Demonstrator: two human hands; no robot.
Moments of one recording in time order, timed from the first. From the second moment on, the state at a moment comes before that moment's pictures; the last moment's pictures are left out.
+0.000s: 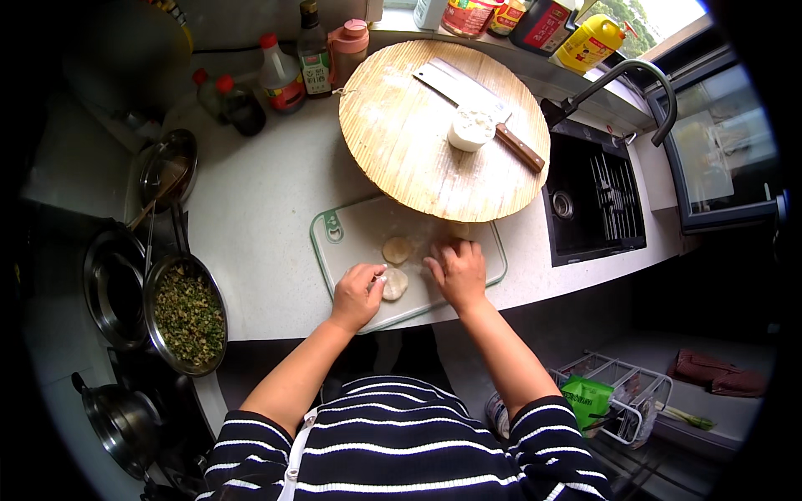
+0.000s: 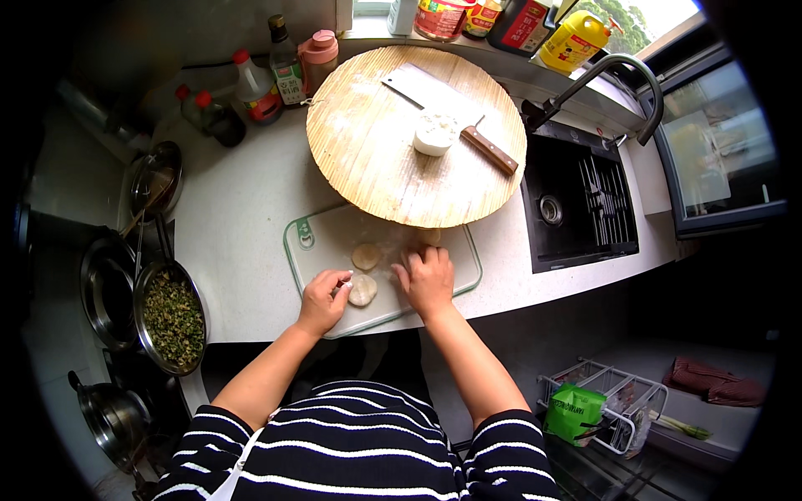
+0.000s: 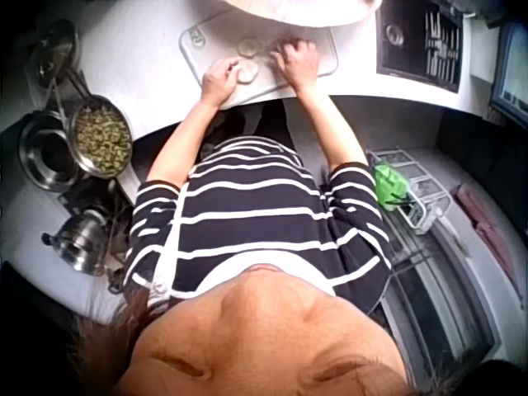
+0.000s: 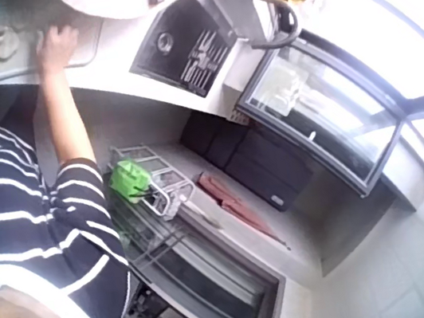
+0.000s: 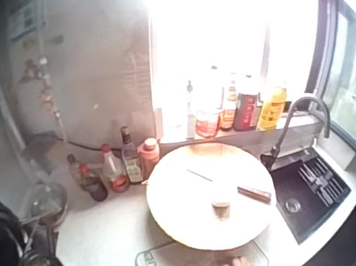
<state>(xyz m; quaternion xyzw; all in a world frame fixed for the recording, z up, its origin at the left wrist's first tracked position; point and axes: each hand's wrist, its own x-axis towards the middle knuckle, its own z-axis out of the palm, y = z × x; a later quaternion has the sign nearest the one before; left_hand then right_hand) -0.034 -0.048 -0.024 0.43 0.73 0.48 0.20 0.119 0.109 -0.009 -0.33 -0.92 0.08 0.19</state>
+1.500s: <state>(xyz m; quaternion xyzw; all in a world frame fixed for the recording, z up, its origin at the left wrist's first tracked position) -0.034 0.018 -0.039 0.52 0.81 0.24 0.14 0.111 0.081 -0.026 -0.49 -0.84 0.22 0.11</state>
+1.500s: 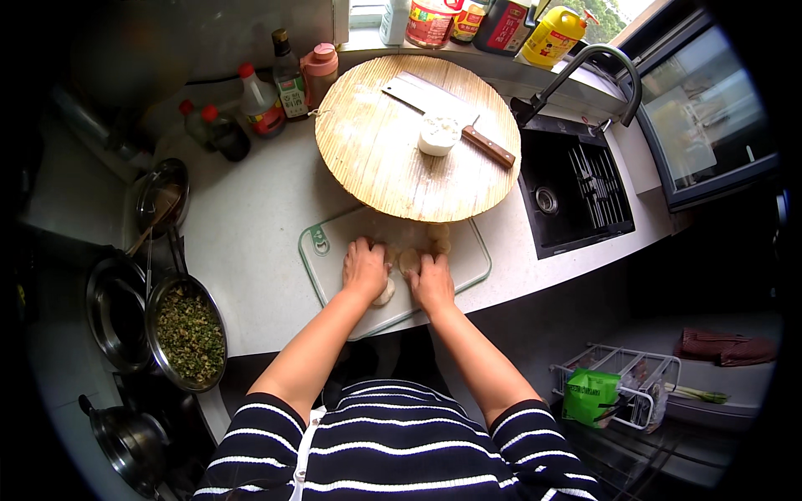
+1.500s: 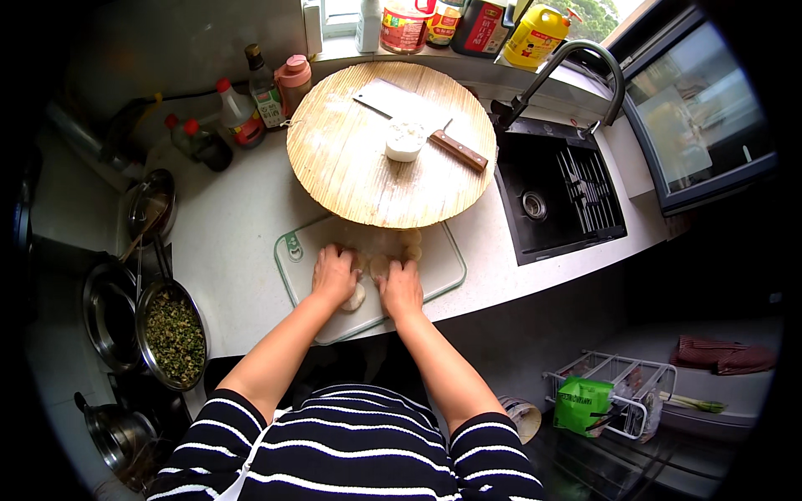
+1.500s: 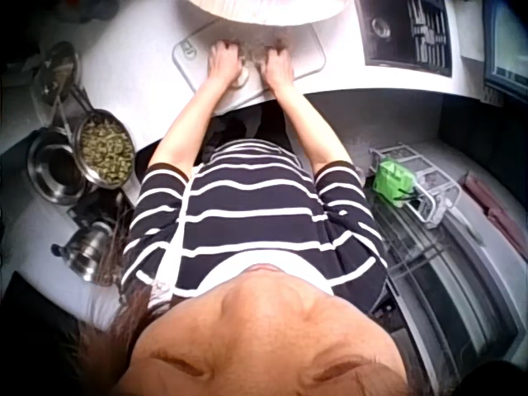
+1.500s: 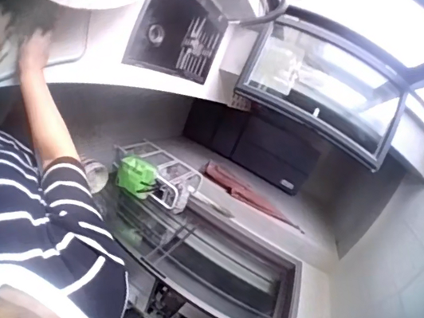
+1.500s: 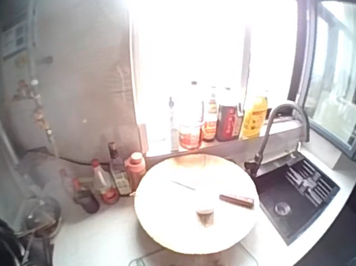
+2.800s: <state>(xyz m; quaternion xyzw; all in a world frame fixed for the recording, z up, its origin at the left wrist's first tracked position) -0.031 -0.032 -0.030 0.51 0.73 0.44 0.09 0.186 0.129 -0.054 -0.45 -0.85 0.13 0.26</state>
